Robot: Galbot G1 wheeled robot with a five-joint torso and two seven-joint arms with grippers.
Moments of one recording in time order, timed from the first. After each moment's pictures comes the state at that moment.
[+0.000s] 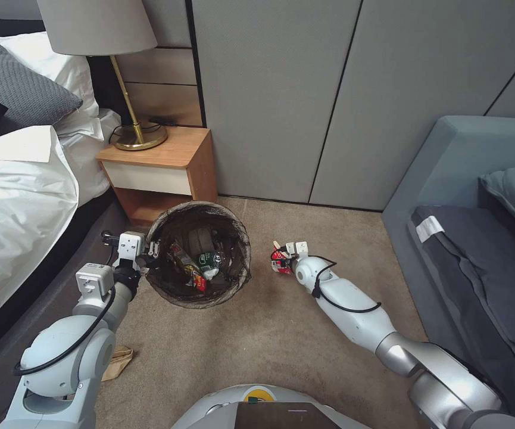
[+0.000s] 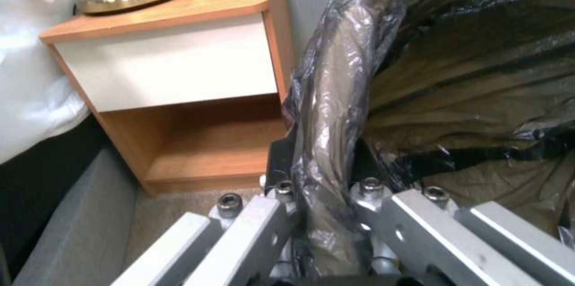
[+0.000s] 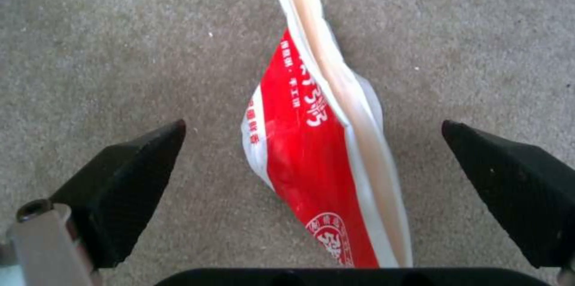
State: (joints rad) left arm 1.52 -1.29 -0.73 -2.44 -0.23 0.64 0.08; right arm -0.61 1.23 -0.20 1.06 0.76 -0.48 0.25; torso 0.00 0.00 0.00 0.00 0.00
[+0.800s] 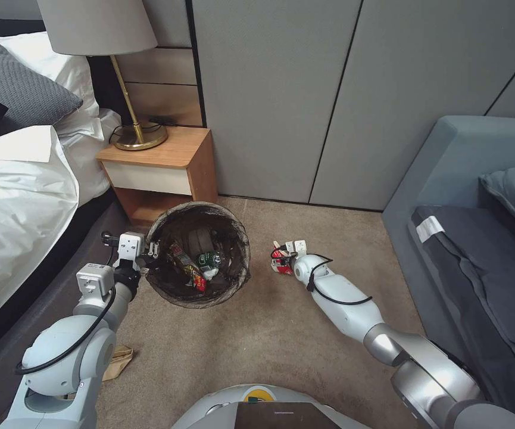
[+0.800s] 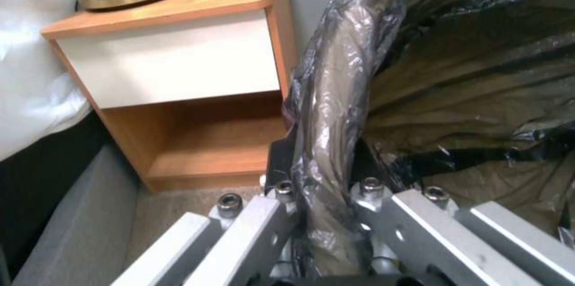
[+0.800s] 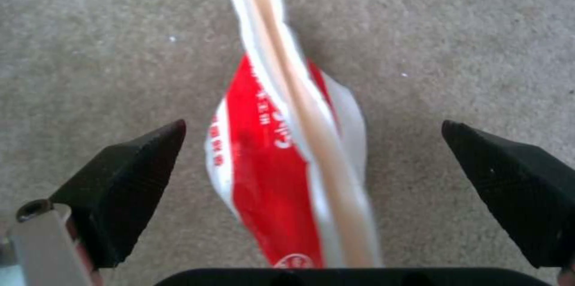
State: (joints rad) left arm 1.52 -1.29 -0.74 -2.43 -0.23 0.63 0.08; right arm -0.57 1.30 -0.16 0.90 0.68 -0.45 0.18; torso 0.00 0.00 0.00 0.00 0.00
